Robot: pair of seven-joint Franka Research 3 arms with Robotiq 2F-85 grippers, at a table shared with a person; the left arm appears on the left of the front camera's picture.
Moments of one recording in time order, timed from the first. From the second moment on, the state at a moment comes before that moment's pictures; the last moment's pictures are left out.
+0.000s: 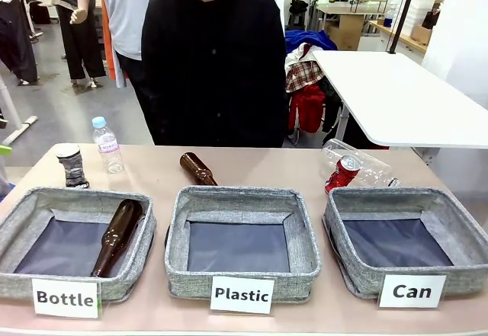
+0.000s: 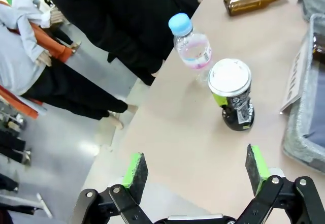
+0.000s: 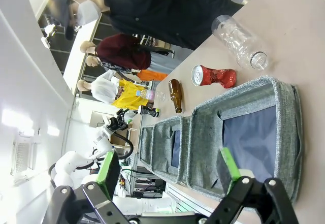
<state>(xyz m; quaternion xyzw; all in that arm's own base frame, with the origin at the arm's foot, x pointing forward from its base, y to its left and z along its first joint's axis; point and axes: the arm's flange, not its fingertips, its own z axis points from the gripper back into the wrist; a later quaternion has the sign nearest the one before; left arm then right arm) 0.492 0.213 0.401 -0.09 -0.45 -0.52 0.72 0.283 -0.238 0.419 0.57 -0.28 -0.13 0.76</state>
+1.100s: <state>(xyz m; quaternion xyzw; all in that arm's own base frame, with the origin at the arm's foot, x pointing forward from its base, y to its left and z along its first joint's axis) 0.569 0.175 0.347 -0.17 -0.38 -0.52 0.74 0.283 -0.238 0.419 0.57 -0.28 -0.13 0.76</state>
